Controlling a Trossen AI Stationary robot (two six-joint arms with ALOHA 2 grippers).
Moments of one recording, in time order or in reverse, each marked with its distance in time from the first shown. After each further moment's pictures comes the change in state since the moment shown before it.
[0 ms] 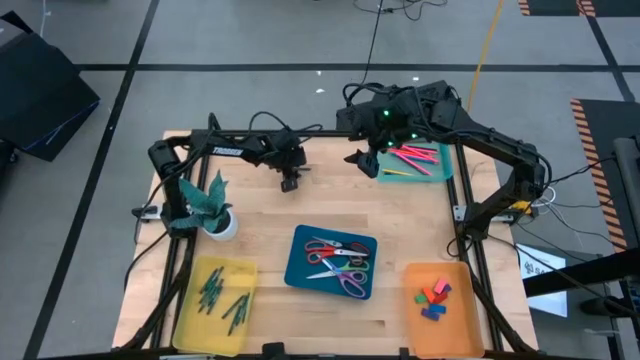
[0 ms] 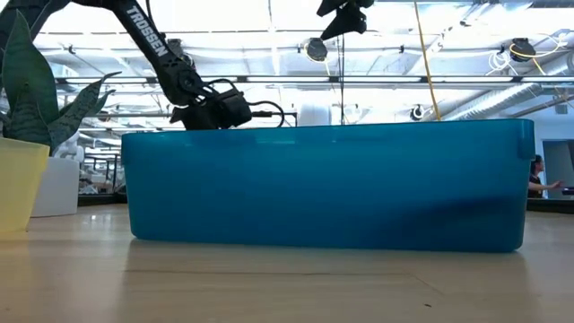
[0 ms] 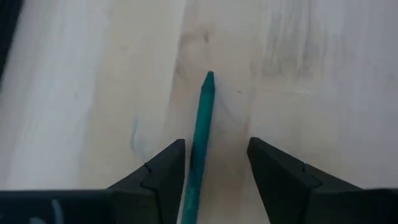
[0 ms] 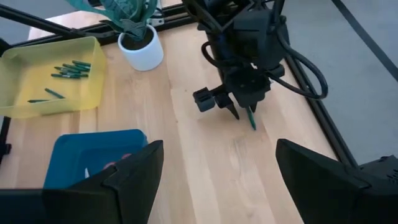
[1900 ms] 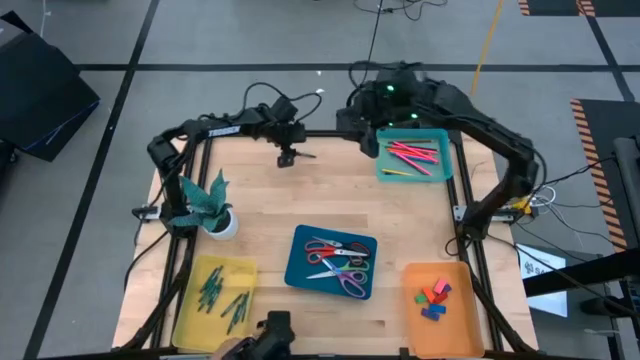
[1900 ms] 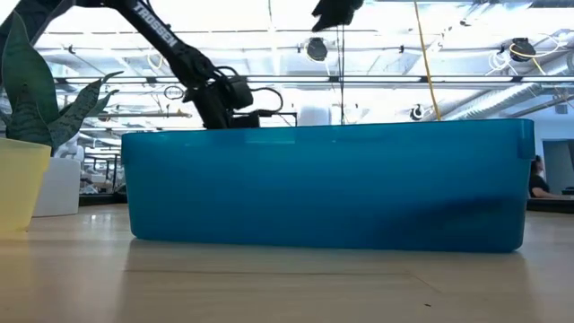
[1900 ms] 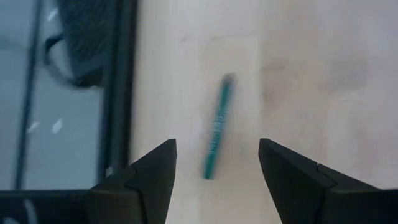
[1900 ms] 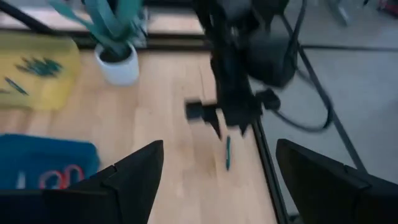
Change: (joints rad) left arm 0.138 0.009 0.292 -0.243 0.063 0.284; right arm -0.111 0.070 0.126 0.037 -0.037 -0.304
